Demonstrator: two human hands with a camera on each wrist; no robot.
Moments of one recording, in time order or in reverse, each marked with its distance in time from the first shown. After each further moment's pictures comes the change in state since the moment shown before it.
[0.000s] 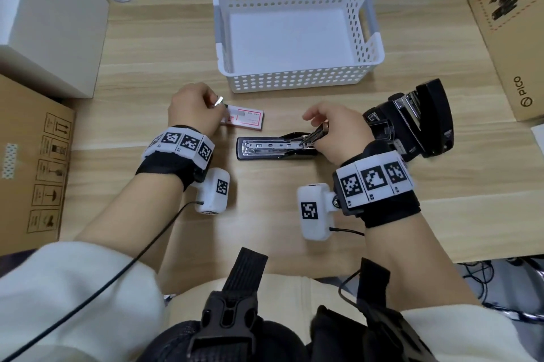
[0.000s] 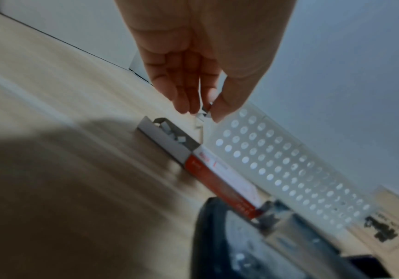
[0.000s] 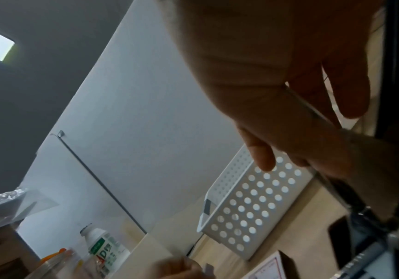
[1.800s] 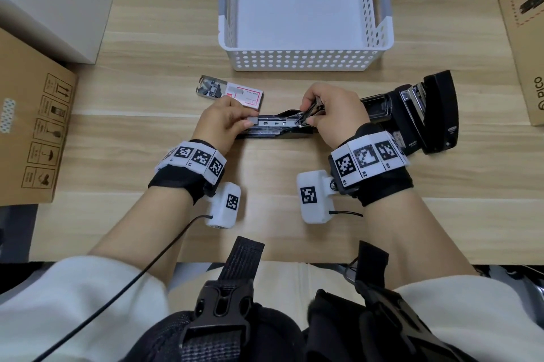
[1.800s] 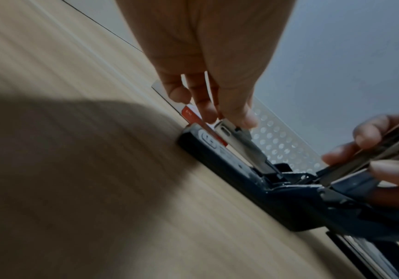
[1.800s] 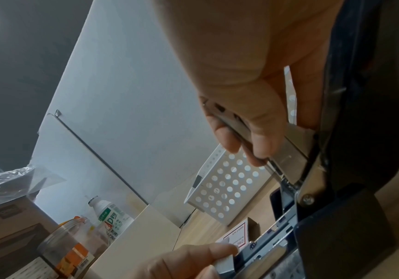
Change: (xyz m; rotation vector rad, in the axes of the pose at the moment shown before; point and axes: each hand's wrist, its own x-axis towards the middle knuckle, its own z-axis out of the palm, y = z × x) left_hand -0.060 -0.001 0.037 -0.178 -0.213 0.228; right_hand 0.010 0.016 0.000 0.023 -0.003 -0.149
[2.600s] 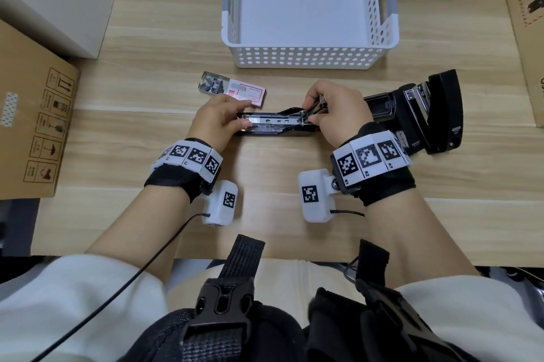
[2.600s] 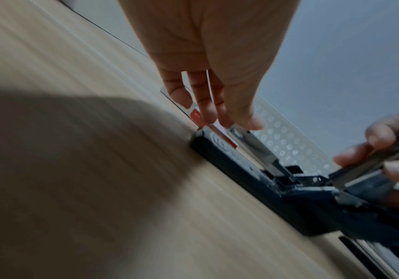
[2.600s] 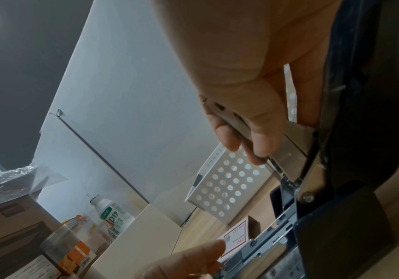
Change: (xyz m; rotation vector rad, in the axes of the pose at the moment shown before) left_hand -0.001 -0.005 -0.005 -0.010 0.016 -0.068; right_hand -0.001 -0.001 0.000 0.001 0.009 0.008
